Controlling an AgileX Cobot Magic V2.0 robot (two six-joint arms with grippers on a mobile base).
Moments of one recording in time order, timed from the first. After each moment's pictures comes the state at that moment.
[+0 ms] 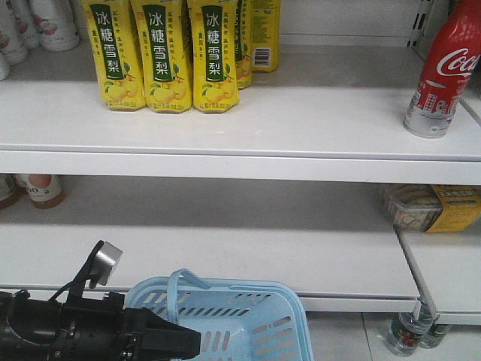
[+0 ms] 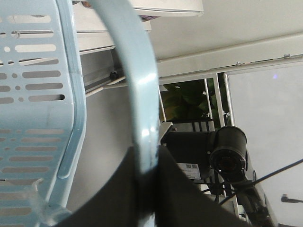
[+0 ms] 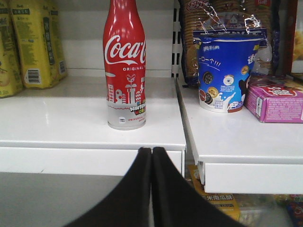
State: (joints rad) left arm -0.27 1.46 -0.44 -1.68 1.06 1.08; right arm 0.01 0.36 -0.46 -0.04 0.21 0.03
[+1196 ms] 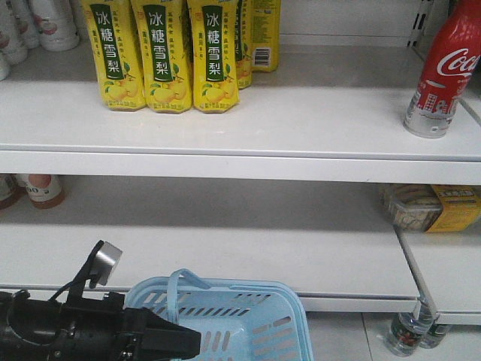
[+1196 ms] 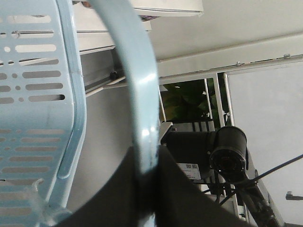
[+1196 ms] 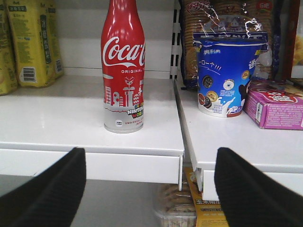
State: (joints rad) left arm -0.27 1.46 -0.44 -1.68 1.06 1.08; right arm 0.01 0.40 -0.47 -0.07 0.18 0.03
